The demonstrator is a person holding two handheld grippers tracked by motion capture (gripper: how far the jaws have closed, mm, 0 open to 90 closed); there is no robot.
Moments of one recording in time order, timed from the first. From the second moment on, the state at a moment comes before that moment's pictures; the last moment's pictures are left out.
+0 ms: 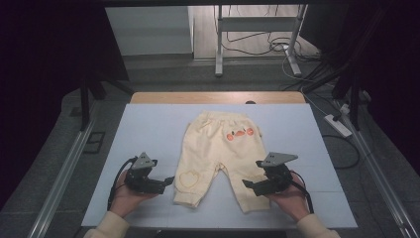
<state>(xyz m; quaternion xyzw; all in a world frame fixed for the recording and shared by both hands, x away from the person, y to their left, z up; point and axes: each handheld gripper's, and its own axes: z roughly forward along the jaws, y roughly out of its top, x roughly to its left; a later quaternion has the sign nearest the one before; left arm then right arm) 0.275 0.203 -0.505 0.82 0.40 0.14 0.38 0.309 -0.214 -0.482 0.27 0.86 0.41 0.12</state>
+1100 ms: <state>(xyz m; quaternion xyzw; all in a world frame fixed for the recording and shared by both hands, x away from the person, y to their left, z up) 0.275 0.203 -0.505 0.82 0.40 0.14 0.38 0.308 -0.165 -0.487 0.23 0.88 0.40 0.09</state>
